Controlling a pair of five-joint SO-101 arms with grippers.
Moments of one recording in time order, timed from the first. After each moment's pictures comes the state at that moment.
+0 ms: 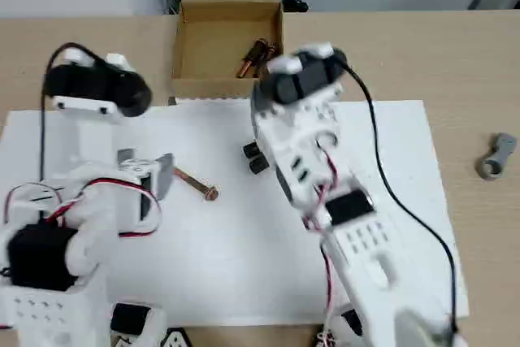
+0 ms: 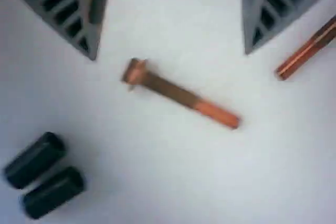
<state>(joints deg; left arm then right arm) -0.2 -48.4 12.4 97.3 3.3 -26.0 -36.0 45.7 10.2 -4.1</state>
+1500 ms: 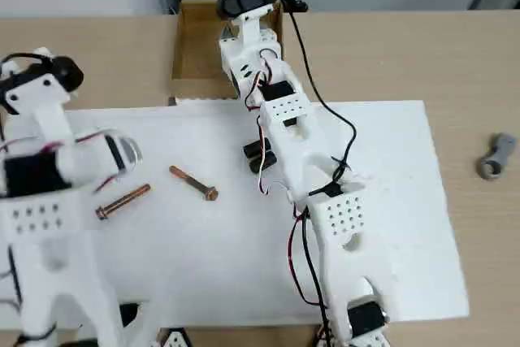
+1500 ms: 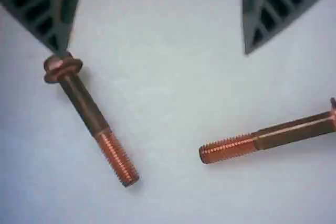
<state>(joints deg) -13.8 -28.0 10.1 99.2 23.1 -23.5 51.9 -38.0 11.3 -4.1</state>
